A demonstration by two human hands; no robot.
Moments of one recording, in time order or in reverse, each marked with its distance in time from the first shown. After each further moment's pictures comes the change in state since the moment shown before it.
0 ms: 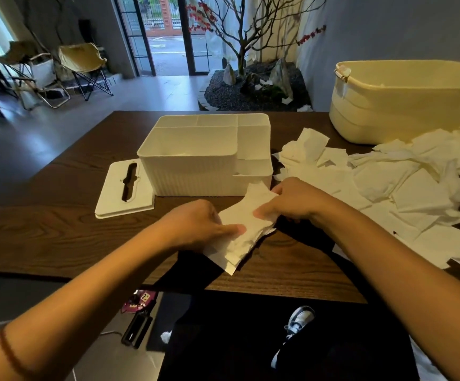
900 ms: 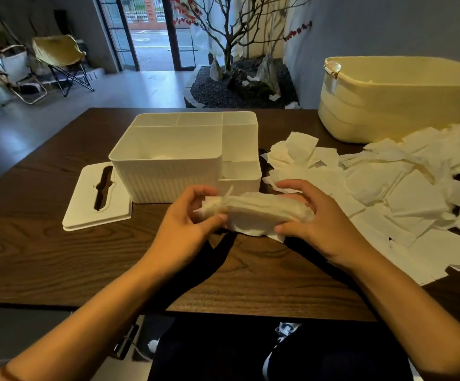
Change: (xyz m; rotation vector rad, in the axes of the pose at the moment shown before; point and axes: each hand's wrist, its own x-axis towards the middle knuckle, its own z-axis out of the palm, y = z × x) left_hand 0.027 -0.022 0.040 -0.985 0.277 0.378; right_hand -0.028 0.062 0.009 0.402 0.306 -0.407
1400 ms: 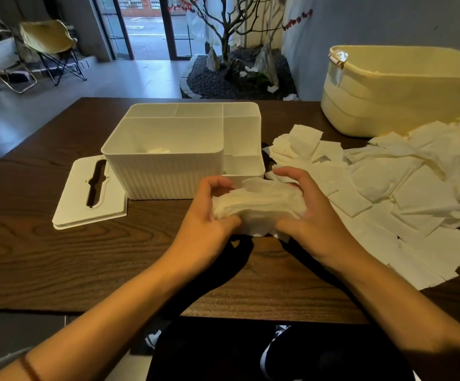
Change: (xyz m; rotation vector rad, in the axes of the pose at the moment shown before) left_hand -0.003 0.011 0.026 -0.048 -0.108 0.016; right_hand 0.001 -0.010 0.023 0.171 0.042 -0.013
